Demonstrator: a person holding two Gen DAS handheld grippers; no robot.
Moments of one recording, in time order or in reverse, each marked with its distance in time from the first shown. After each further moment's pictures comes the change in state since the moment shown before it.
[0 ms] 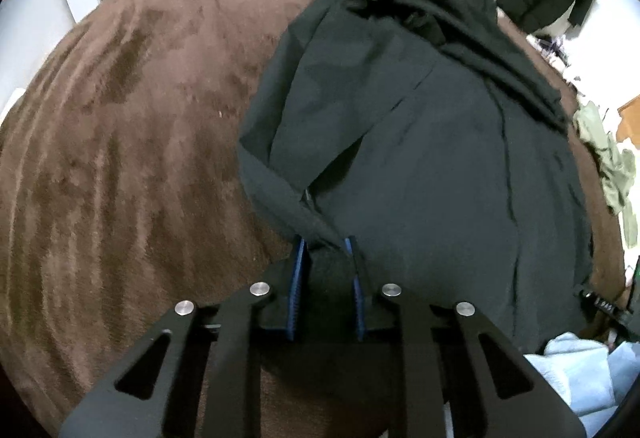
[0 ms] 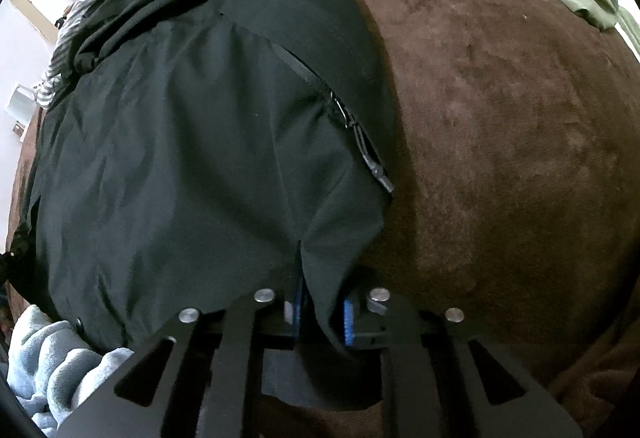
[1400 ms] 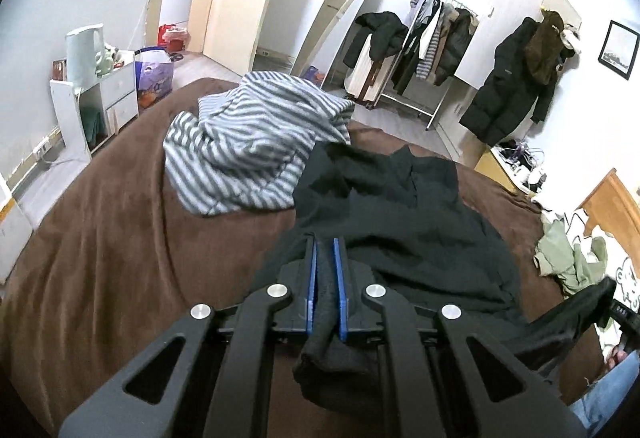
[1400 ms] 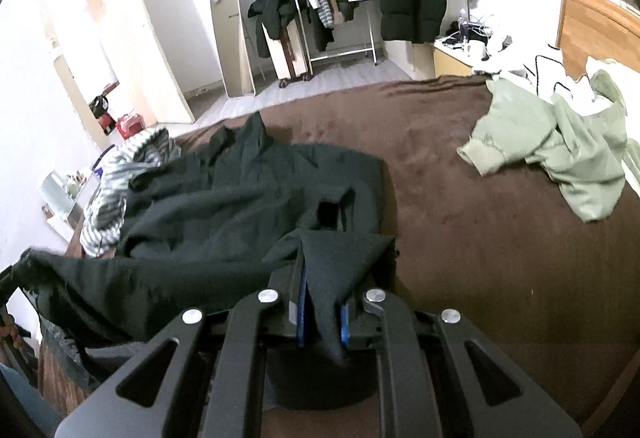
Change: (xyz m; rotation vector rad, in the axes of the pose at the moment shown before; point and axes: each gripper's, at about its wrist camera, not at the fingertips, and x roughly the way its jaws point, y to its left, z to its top) left arm -0.068 -0.039 0.213 0.013 -0.406 -0.097; right arm -0.135 0.054 0.218 -0.040 -0.485 0.075
